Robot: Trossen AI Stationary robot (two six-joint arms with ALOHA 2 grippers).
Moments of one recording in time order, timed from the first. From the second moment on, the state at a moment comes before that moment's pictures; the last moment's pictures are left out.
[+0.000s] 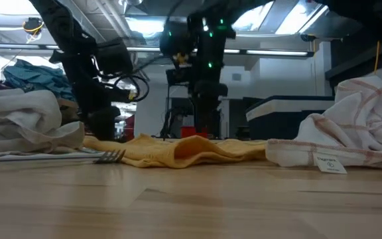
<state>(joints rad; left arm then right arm) 0.34 1.41 0.58 -0.30 -0.29 -0.21 -0.16 2.21 1.84 -1.00 0.09 -0.30</state>
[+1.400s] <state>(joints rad) 0.39 1.41 0.59 0.22 -0.29 -0.05 0.01 2.21 1.87 -1.14 0.05 -0.03</state>
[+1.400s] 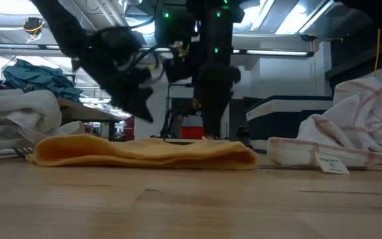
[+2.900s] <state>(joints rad) -0.27 1.11 0.60 -0.38 -0.02 -0.19 0.24 2.21 2.00 -1.25 -0.03 0.02</state>
